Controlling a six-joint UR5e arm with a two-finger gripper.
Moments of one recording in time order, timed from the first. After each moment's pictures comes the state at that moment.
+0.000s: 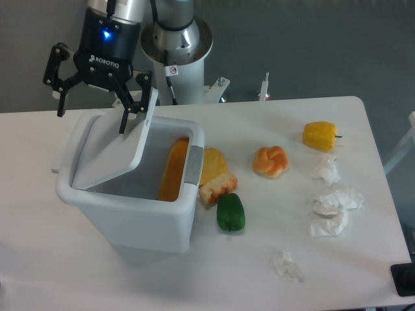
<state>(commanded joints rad) 2.28 -1.54 -1.56 -1.05 1.10 0.19</state>
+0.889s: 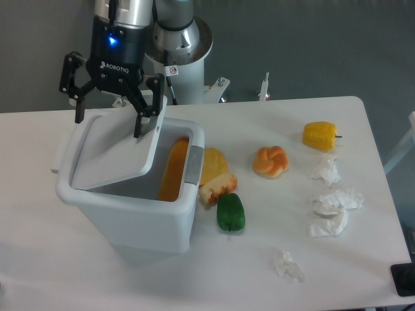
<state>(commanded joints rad) 2.28 -1.56 -1.56 -1.05 1.21 0.33</state>
